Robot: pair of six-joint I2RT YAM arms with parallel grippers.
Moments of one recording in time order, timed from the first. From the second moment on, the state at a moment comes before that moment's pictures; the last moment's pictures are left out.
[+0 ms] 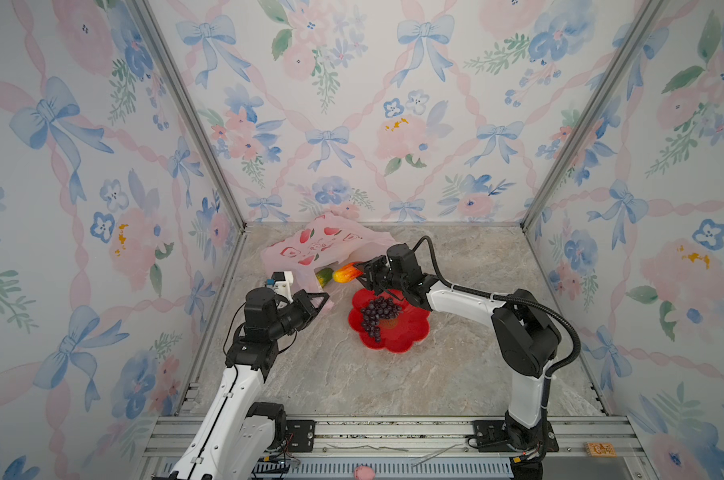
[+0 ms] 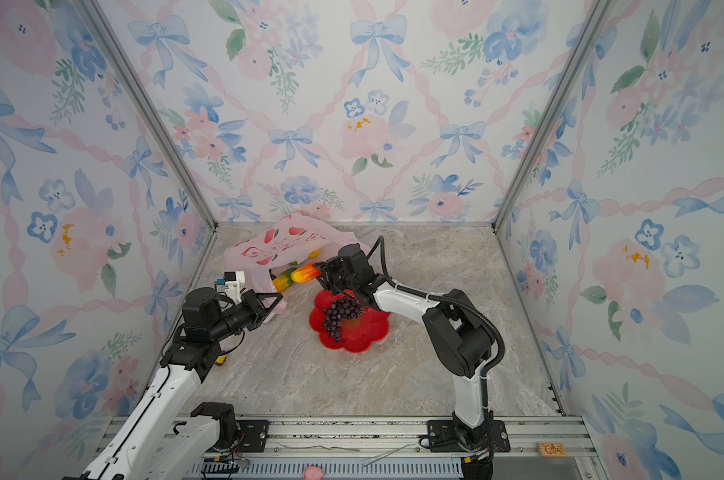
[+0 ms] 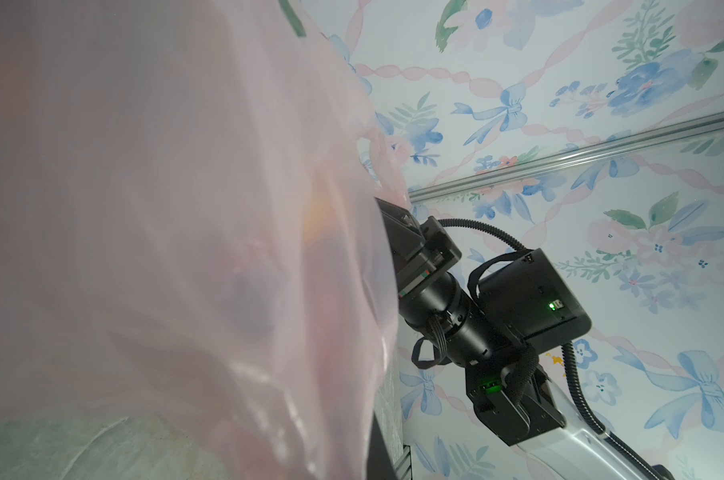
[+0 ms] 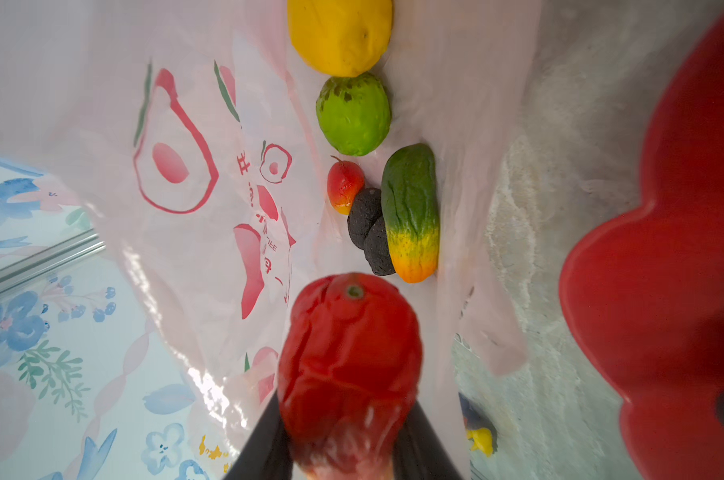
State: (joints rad) left arm -0.08 0.81 0.55 -0.09 0.62 -1.01; right arm 0.74 1.97 1.37 0.21 -0.23 1.80
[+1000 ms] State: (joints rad) left arm -0.10 0.69 0.46 -0.09 0.65 -1.11; right arm 0.84 2.53 2.10 0.18 -0.23 1.92
